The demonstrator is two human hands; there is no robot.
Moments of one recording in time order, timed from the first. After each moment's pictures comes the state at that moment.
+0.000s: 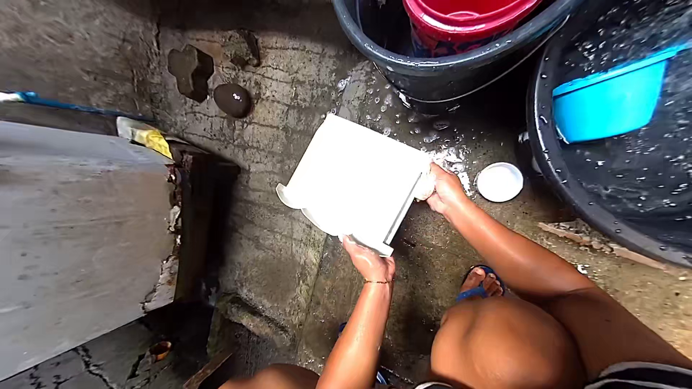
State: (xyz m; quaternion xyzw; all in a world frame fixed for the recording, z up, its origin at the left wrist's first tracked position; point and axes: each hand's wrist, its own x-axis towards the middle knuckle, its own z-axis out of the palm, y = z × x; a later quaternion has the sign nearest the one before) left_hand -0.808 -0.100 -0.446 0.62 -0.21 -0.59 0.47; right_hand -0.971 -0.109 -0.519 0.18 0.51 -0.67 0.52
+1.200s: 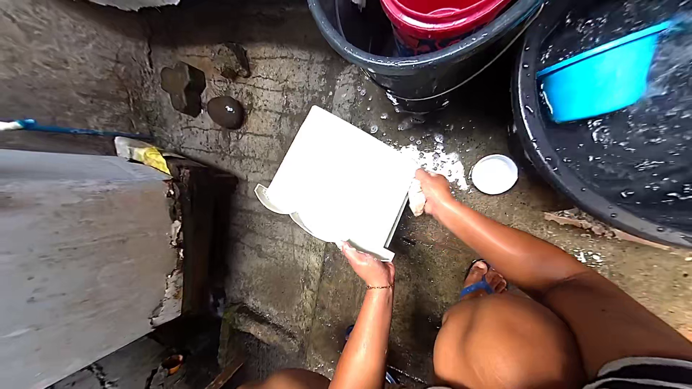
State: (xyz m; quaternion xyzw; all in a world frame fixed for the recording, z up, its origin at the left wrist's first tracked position) left_hand -0.800 -0.091 -0.456 0.60 -0.31 -0.56 0.49; right_hand -0.952 -0.104 -0.522 0.13 0.65 -0.53 0.53
